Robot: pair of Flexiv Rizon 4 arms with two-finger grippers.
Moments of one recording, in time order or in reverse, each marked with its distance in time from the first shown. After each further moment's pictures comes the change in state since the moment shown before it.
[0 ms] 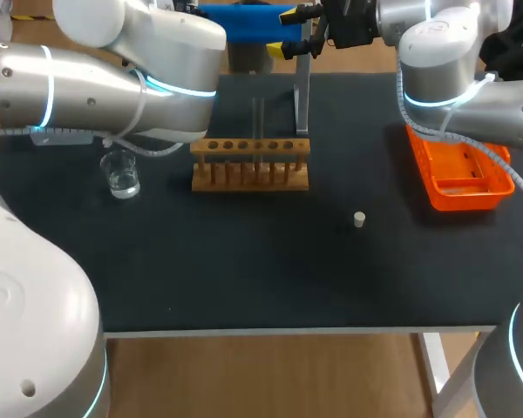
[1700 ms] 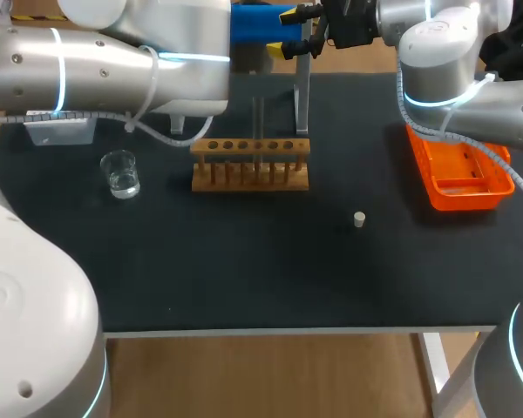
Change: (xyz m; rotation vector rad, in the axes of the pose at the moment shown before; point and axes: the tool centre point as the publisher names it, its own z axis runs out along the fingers) left arm 0.001 0.008 0.005 -0.079 0.000 -0.075; right arm 0.000 0.000 0.000 0.000 0.000 0.000
